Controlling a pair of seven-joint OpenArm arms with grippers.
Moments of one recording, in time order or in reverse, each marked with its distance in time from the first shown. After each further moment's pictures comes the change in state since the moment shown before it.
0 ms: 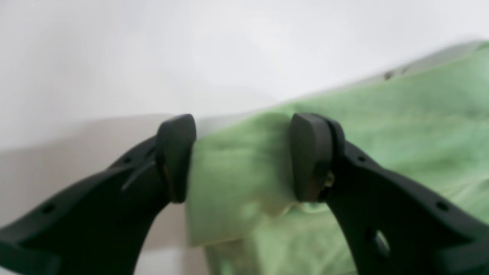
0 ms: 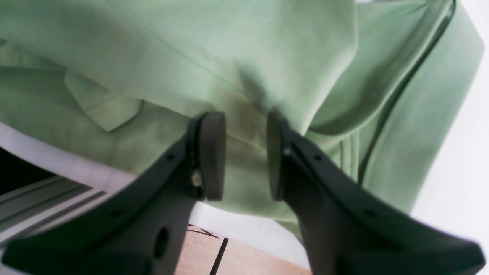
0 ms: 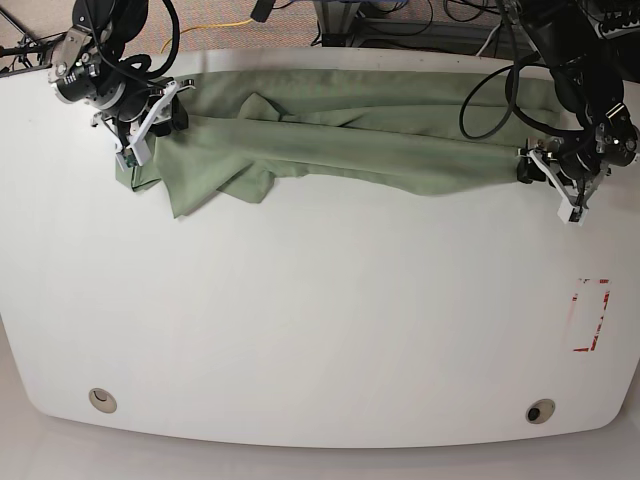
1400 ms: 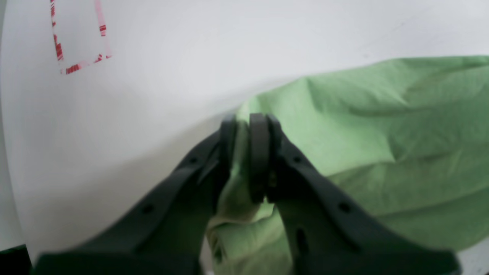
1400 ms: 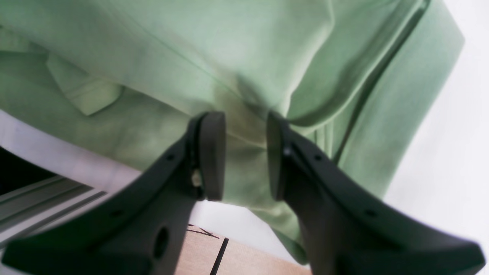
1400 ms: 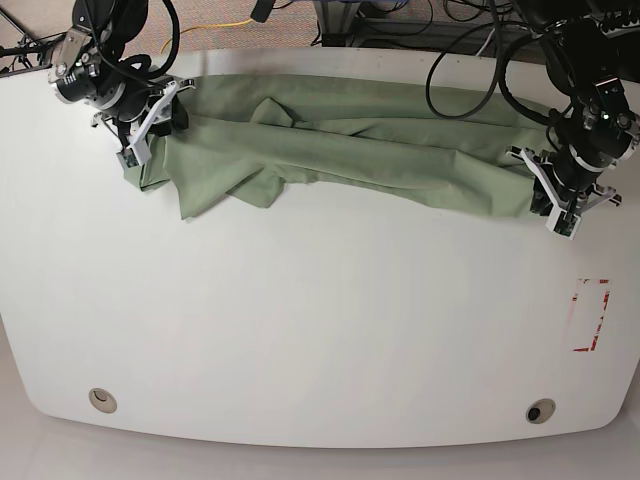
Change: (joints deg) left arm 8.1 2.1 5.3 28.3 2.3 0.0 -3.8; right arm 0.0 0.0 0.0 0.0 0.0 0.0 0.0
